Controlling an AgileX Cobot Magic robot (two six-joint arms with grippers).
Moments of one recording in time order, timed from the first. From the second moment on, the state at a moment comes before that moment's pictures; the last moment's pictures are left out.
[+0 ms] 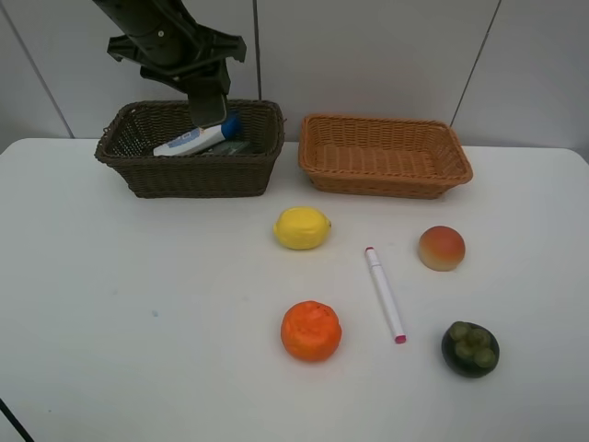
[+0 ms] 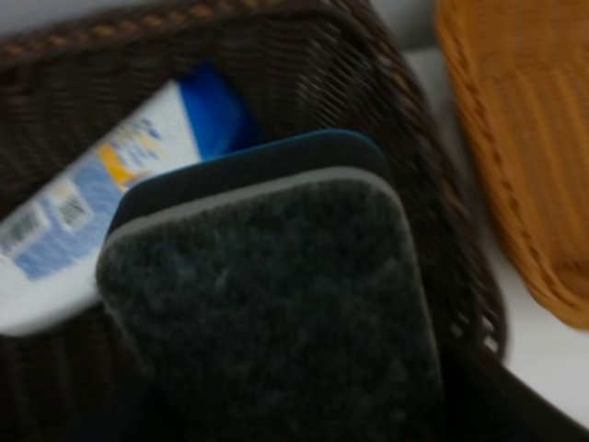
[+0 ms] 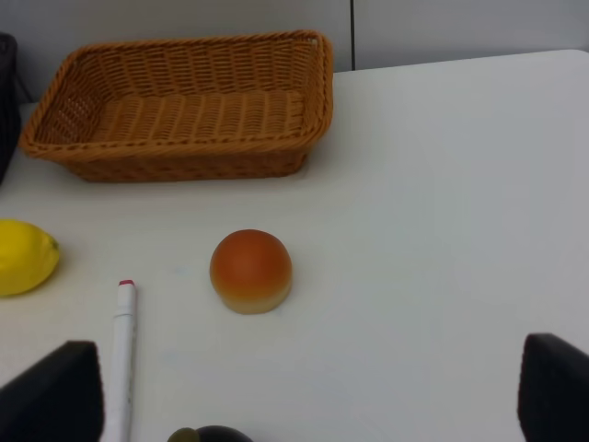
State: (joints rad) left arm -0.37 1.89 -1.53 0.02 0.55 -0.22; right arm -0.05 -0.01 -0.51 0.05 1.06 0.01
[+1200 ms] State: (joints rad) left arm -0.29 1.88 -1.75 -0.09 1.20 -0.09; right arm -0.05 -0.01 -0.51 0.05 1.06 0.01
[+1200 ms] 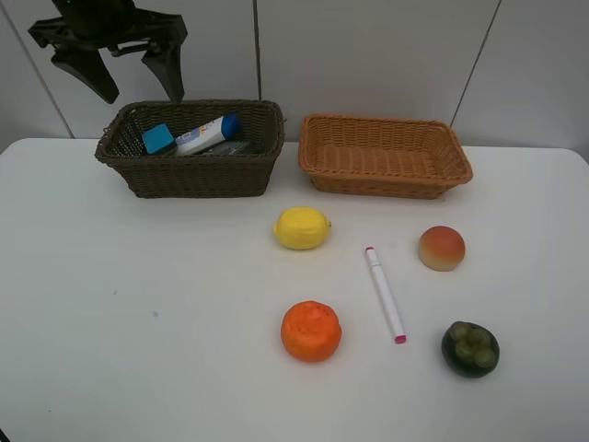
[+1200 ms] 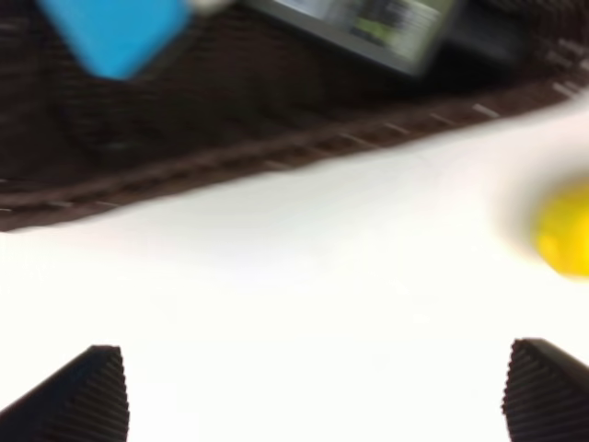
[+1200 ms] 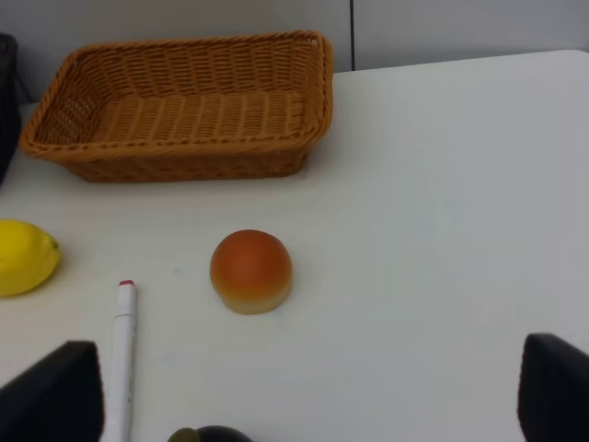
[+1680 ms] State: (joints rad) left arm -0.74 1.89 -1.74 -0.10 1.20 -0.04; right arm -0.05 -0.01 -0.51 0.05 1.06 0.01
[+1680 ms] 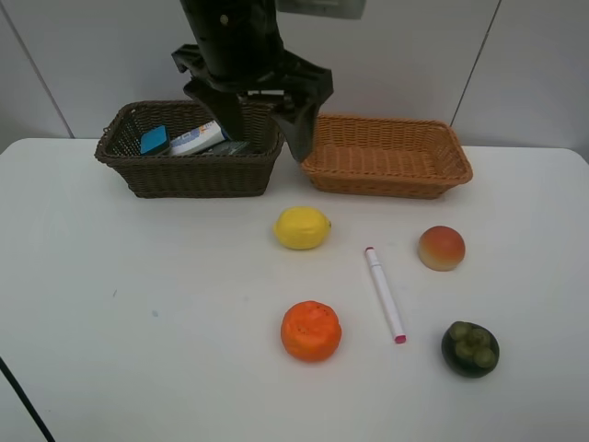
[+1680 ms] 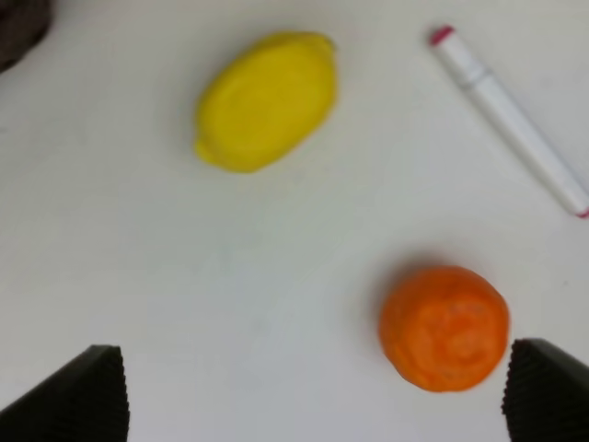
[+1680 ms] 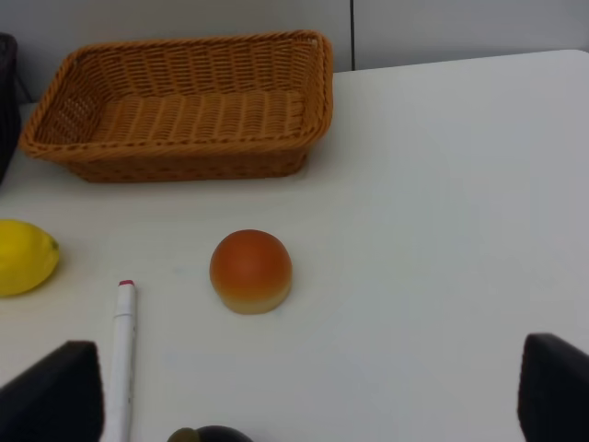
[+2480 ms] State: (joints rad) left arm -1.01 2.16 -1.60 0.02 1.19 0.13; right arm -0.05 -0.01 -0.51 0.05 1.06 0.01
